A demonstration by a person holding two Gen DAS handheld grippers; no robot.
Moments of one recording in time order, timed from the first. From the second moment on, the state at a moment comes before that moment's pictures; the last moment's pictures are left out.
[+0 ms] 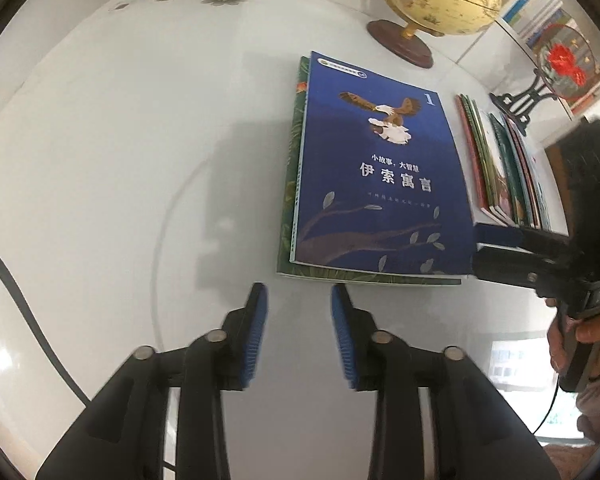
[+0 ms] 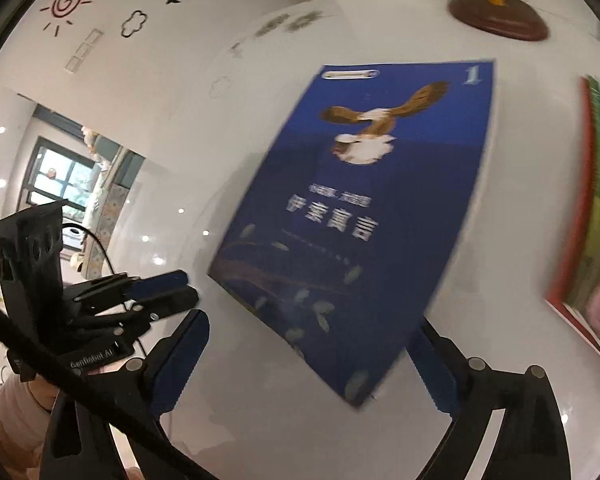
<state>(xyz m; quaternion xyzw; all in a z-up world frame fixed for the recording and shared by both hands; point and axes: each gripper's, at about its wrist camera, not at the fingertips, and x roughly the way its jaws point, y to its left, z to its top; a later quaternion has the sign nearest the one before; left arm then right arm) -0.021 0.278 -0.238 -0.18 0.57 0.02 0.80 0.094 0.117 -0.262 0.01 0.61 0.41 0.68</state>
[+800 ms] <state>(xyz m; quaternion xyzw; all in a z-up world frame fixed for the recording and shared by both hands) 0.117 0.030 -0.174 -0.09 0.53 -0.14 0.83 0.121 -0.172 -0.200 0.08 0.54 0.22 0.81</state>
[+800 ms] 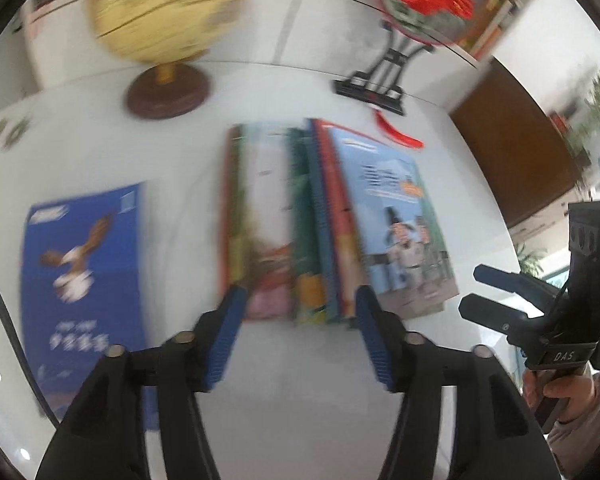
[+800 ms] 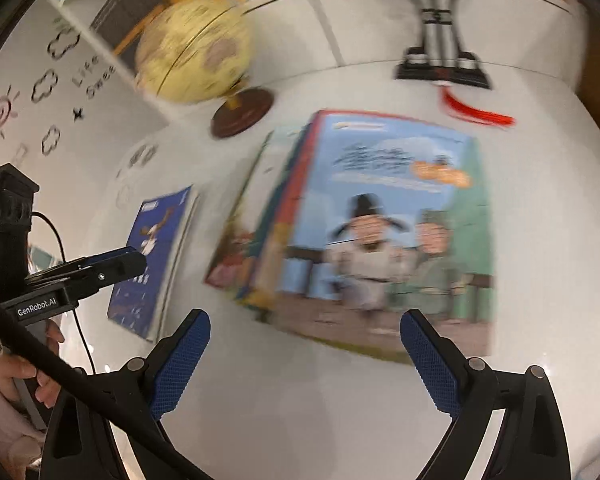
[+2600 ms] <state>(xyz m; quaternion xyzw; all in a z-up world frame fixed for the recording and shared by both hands) 0.161 -0.052 -0.221 -0.18 0.56 -0.21 0.78 0.171 -0.303 -0.286 0.30 0.56 0.30 0.71</state>
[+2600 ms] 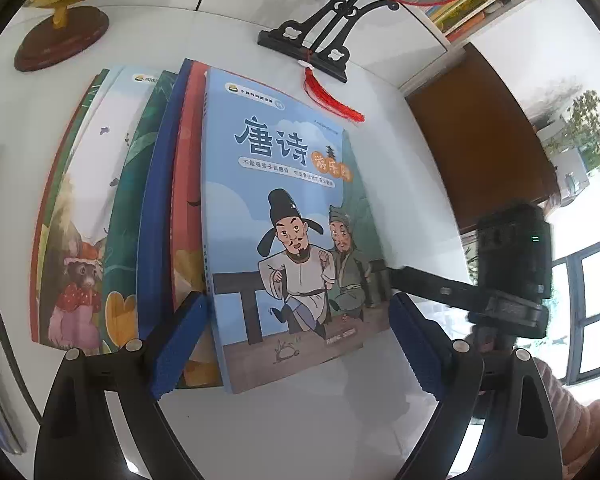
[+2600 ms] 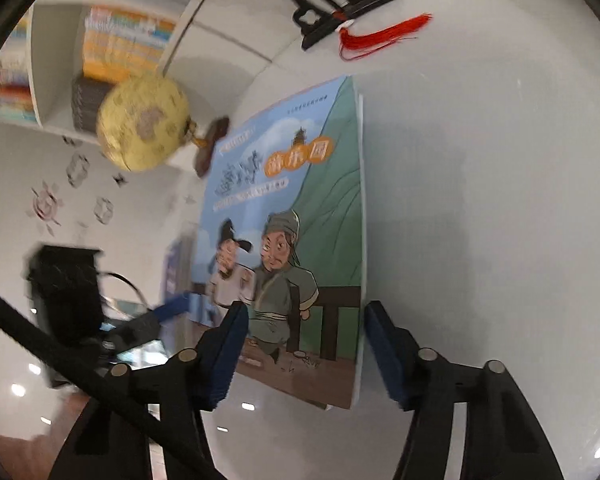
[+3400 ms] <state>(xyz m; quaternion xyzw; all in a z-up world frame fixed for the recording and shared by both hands) 0.178 -0.057 -0.212 -0.21 0.56 -0.26 0.76 0.162 -0.309 -0.282 0.21 0.56 0.28 0.75</state>
